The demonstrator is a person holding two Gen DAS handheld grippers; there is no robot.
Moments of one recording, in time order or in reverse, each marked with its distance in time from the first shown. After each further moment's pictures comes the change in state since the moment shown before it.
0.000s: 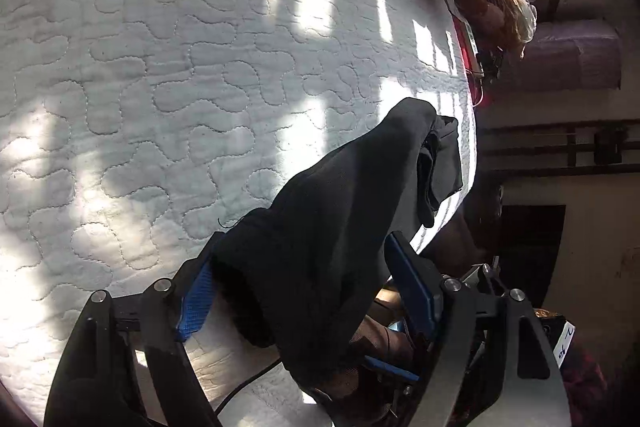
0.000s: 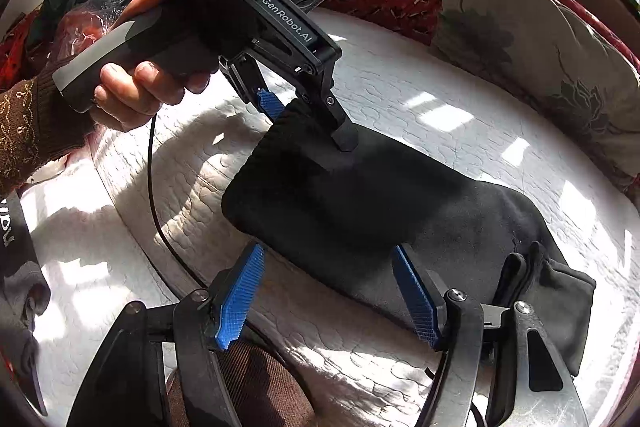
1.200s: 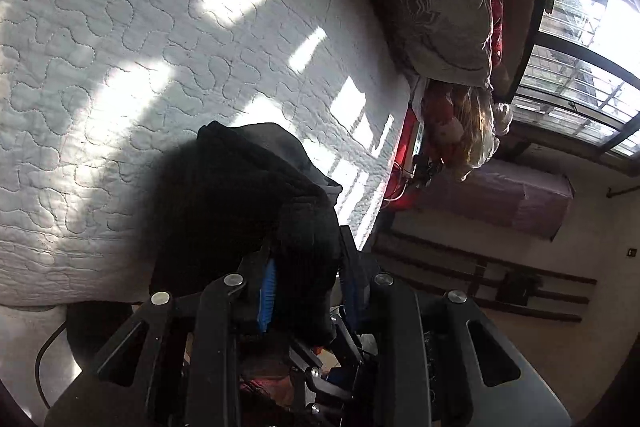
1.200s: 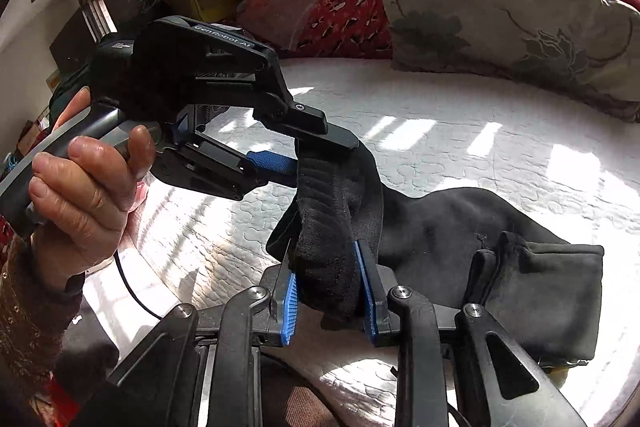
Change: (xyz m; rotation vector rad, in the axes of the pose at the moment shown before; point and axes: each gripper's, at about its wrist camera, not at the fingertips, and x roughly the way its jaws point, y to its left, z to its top) left arm 0.023 -0.104 -0.004 -0.446 -0.186 -0.301; right arm -0.042 -0.104 0.002 0.324 -0.123 0.197
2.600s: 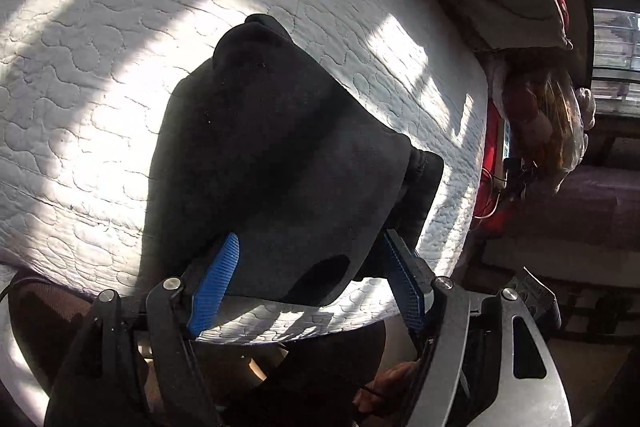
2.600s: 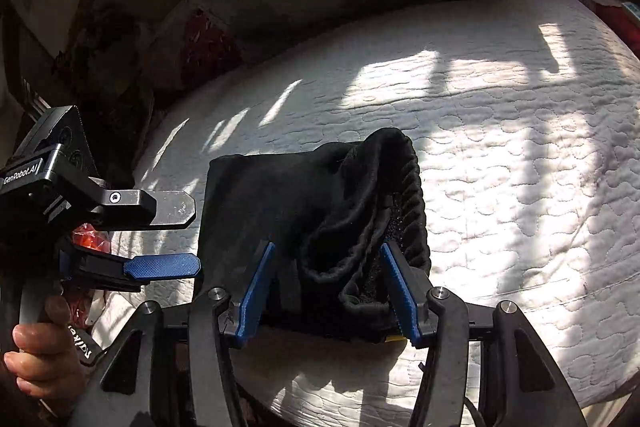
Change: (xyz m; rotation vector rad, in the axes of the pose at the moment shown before) left arm 0.146 -0.030 -0.065 0.035 -0.183 0.386; right arm -0.041 -0.215 -0.043 0.325 0.042 -0.032
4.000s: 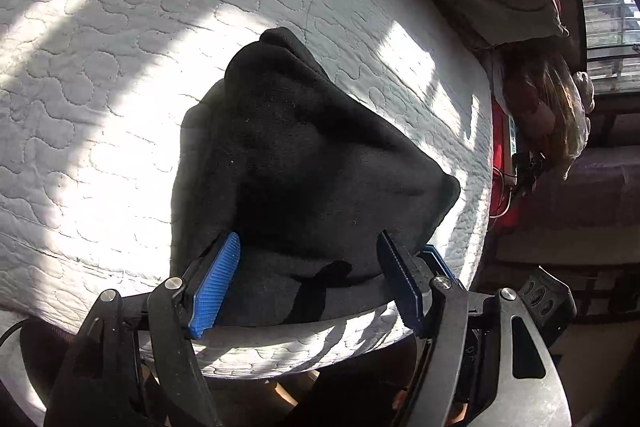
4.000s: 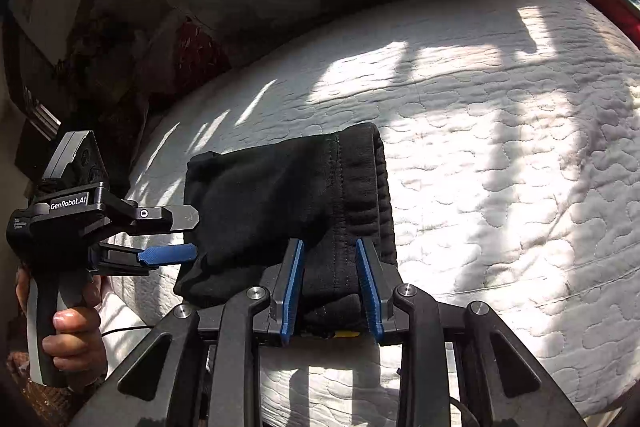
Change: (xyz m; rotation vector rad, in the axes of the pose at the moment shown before) left arm 0.000 0.010 0.007 0.094 -0.070 -0.017; right arm 0.013 -0.041 -0.012 0.030 -0.014 -0.010
